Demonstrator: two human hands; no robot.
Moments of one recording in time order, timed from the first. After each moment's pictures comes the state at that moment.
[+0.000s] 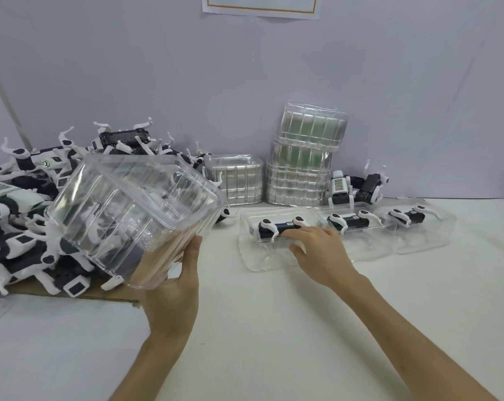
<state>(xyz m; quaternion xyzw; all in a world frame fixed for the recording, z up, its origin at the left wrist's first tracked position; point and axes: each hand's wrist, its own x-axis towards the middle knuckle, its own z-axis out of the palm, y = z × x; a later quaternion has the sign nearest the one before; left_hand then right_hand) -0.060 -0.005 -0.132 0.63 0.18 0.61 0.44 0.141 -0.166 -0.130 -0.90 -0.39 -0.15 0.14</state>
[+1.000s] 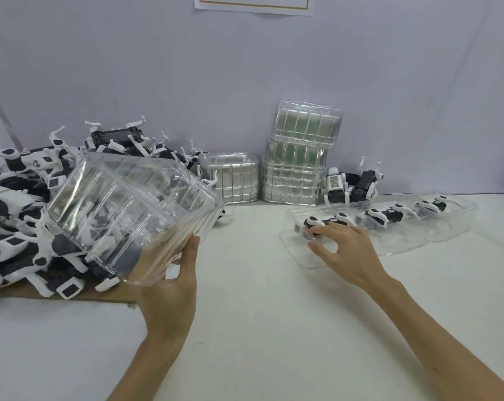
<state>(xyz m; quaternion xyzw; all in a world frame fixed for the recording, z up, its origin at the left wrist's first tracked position) -0.058 -0.006 -0.134 0.65 0.17 0.62 0.40 0.162 -0.219 -0.133 -0.88 -0.36 -0.17 0.24</state>
